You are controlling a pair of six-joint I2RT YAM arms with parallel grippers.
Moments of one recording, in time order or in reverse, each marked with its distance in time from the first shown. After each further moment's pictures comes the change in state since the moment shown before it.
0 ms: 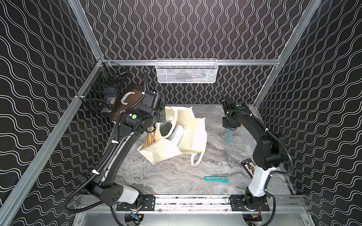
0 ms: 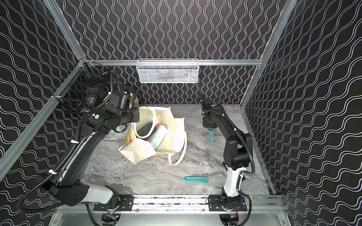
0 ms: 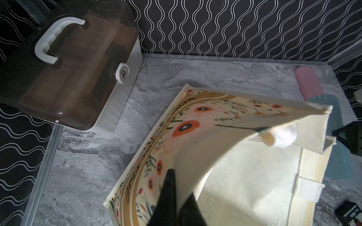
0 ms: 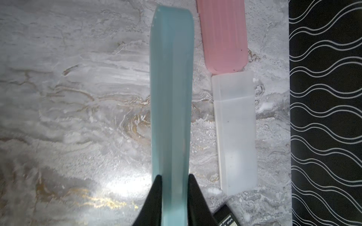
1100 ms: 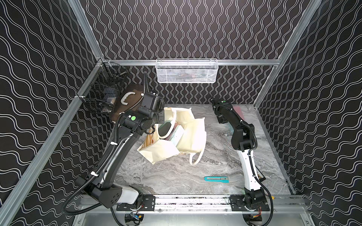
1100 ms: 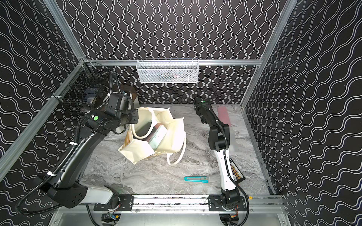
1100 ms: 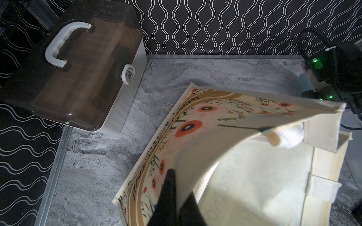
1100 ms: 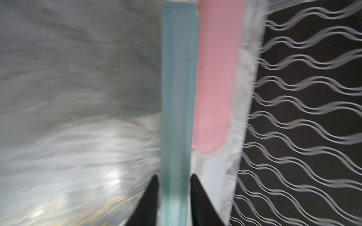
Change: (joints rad) left arm 0.003 -0.023 -0.024 0.000 -0.022 0.042; right arm 0.007 0.583 0.642 -0.166 0.296 -0.231
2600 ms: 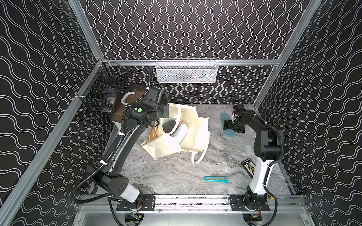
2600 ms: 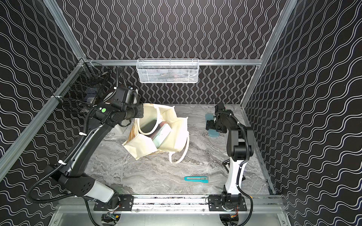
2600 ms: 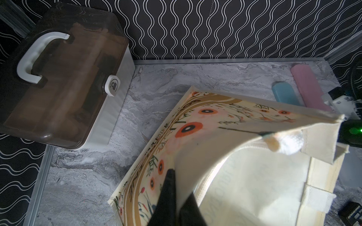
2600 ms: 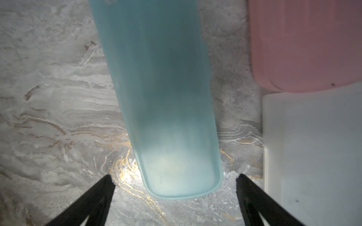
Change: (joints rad) left arm 0.004 0.132 0.135 0.006 0.047 0.010; right arm -0.228 -0.469 -0.791 0.444 -0.691 0.119
